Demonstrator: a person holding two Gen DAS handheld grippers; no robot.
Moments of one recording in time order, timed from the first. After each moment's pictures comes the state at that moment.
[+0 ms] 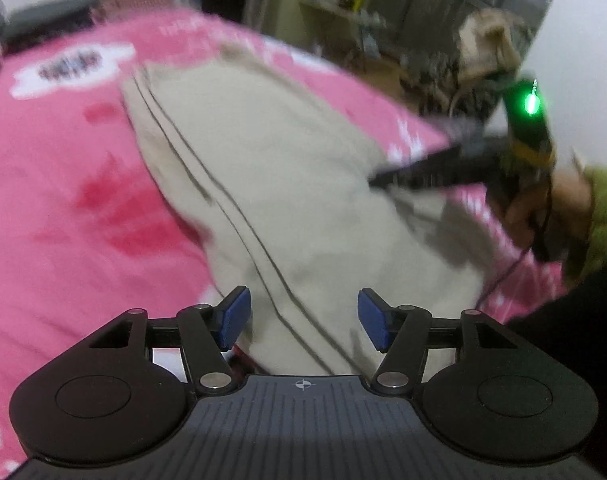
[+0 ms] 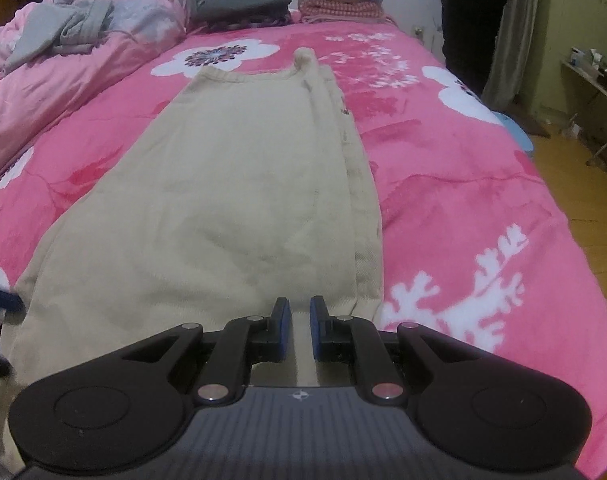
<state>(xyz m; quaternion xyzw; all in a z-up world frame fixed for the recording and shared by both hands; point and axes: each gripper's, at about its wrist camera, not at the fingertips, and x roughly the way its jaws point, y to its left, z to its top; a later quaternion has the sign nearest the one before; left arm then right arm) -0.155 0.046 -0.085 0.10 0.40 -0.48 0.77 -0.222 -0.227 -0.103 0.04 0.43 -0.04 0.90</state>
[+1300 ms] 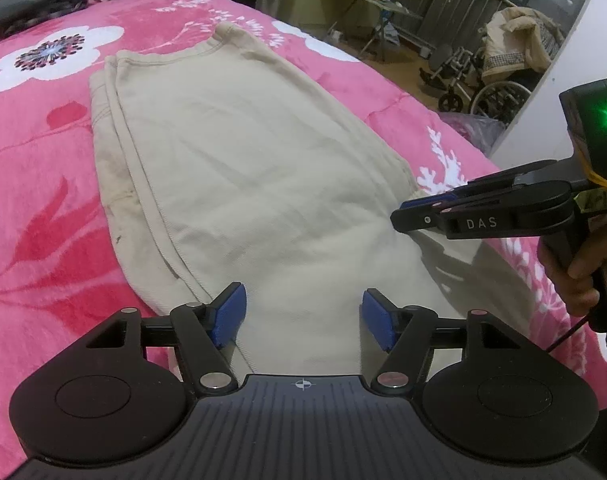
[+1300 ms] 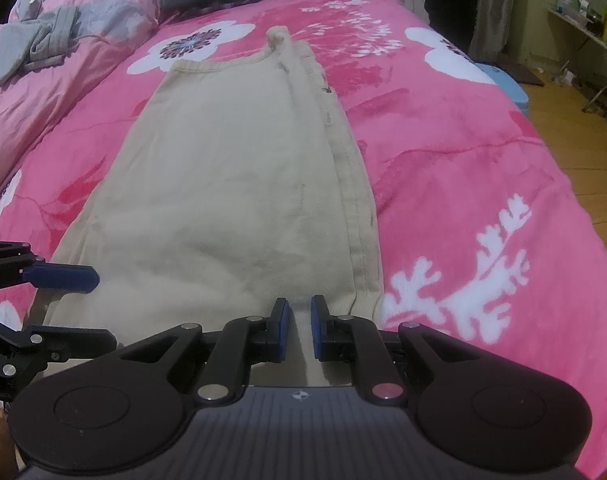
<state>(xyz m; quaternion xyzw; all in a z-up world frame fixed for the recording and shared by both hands) -0.117 -0.032 -0.113 0.10 0.44 -0.46 0.76 -0.206 -0.239 -0.099 0.11 0.47 -0.06 0.87</state>
